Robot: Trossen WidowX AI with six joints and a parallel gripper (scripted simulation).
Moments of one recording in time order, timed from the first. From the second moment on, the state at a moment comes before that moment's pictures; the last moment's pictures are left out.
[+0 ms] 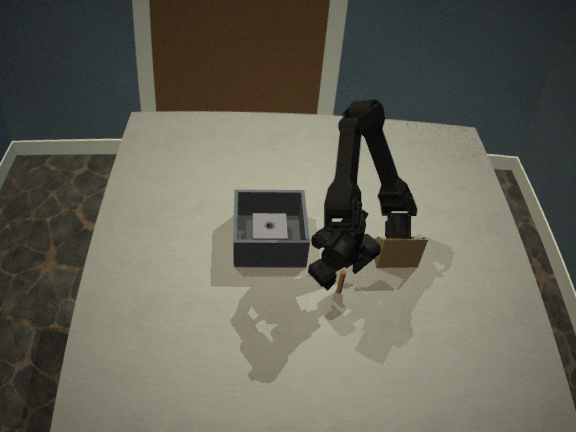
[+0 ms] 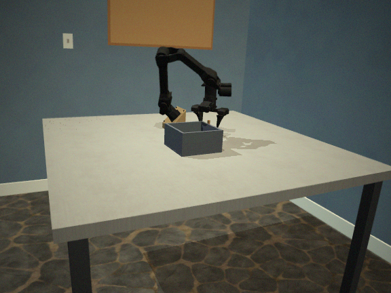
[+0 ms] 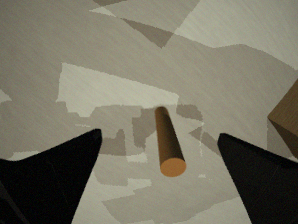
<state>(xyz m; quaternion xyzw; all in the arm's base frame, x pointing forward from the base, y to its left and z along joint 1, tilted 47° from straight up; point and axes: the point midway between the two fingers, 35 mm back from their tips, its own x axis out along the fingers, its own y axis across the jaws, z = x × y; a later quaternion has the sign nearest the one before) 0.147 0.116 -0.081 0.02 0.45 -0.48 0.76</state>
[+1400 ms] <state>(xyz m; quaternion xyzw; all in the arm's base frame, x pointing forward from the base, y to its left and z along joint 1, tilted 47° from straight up) 0.145 0.110 -0.083 0.01 0.45 -0.48 0.75</state>
